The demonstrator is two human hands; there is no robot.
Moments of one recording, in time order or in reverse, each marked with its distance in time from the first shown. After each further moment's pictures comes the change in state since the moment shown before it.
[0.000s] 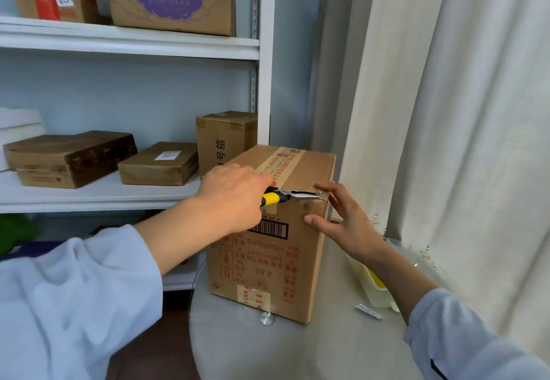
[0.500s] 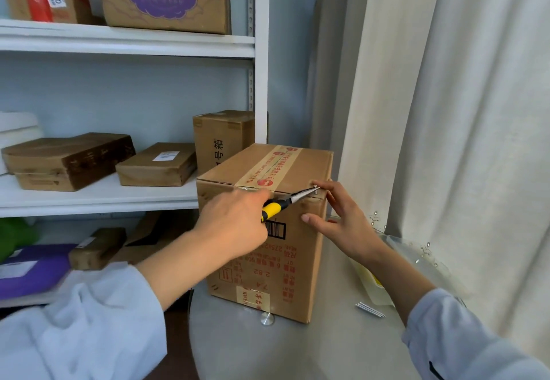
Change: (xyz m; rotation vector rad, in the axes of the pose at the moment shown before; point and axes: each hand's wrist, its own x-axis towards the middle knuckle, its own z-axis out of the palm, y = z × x) left_hand -0.014 0.017 0.026 -0.288 -0.047 -0.104; right_hand -0.002 0.005 0.002 0.032 0.013 -0.007
